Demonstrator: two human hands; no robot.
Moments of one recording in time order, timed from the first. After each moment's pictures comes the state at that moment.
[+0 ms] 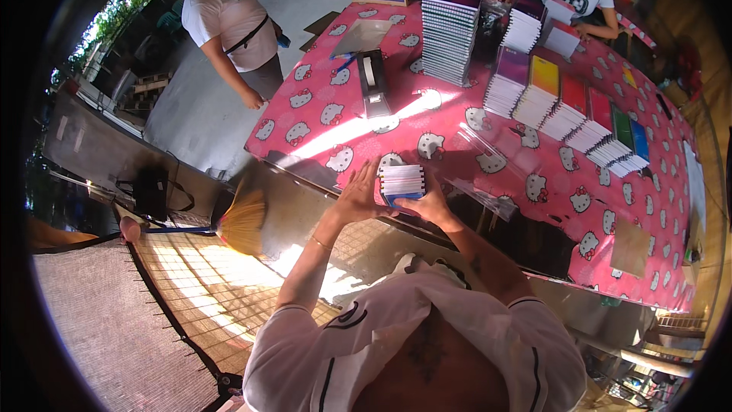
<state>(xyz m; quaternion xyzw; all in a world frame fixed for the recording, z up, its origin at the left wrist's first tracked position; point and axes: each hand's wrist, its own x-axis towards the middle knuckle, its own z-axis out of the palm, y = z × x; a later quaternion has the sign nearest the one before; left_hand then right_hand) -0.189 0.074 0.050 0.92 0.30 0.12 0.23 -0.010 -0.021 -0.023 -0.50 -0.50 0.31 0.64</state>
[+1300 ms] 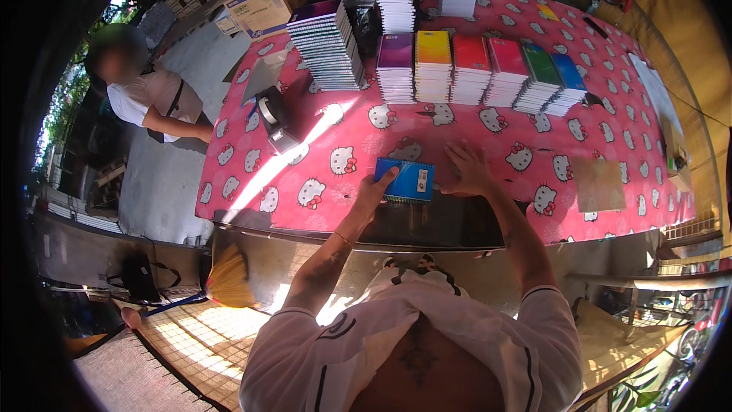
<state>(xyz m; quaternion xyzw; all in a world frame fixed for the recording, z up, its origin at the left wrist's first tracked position) 0.009 0.009 -0.019 0.56 0.41 0.11 0.71 0.243 -0.185 -0.017 -0.82 -0.54 0.15 0.11</state>
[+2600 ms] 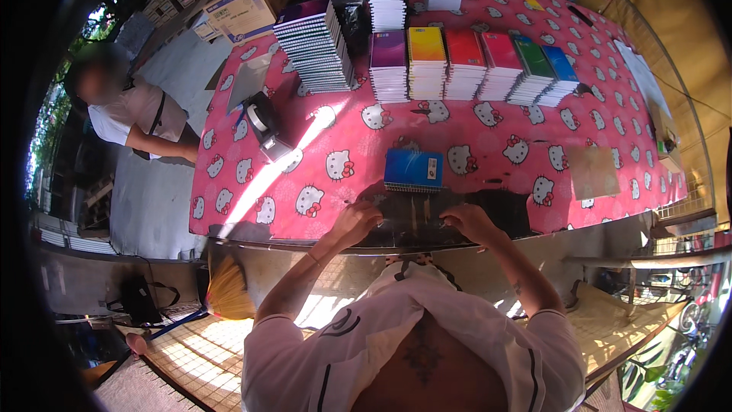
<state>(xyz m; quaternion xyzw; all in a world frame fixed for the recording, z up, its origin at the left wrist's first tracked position) -0.071 0.029 -0.005 0.94 0.04 0.05 0.33 0.141 -0.250 -0.009 -0.77 -0.51 0.22 0.31</state>
